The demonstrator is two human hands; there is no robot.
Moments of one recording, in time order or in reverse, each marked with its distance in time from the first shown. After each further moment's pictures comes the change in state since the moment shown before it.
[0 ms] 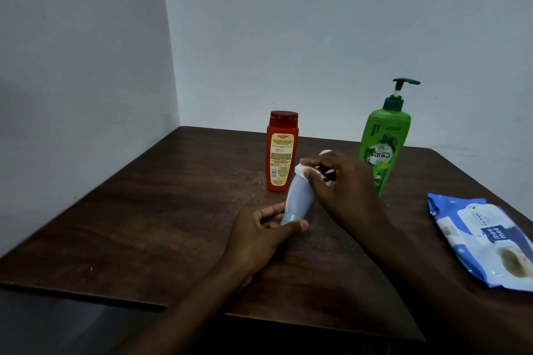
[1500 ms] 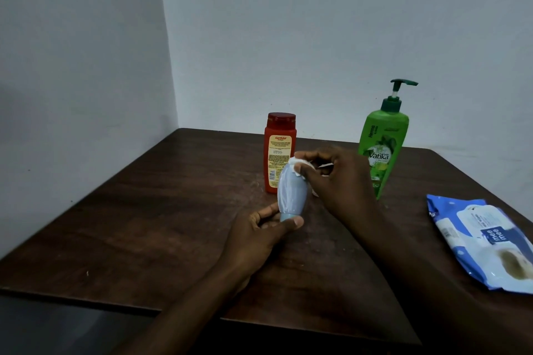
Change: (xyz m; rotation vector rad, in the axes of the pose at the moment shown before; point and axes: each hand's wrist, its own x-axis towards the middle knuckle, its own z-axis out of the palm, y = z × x) left_hand 0.002 -0.002 0.000 -0.100 -0.050 -0.050; right_hand 0.013 -0.004 0.003 0.117 0.010 0.103
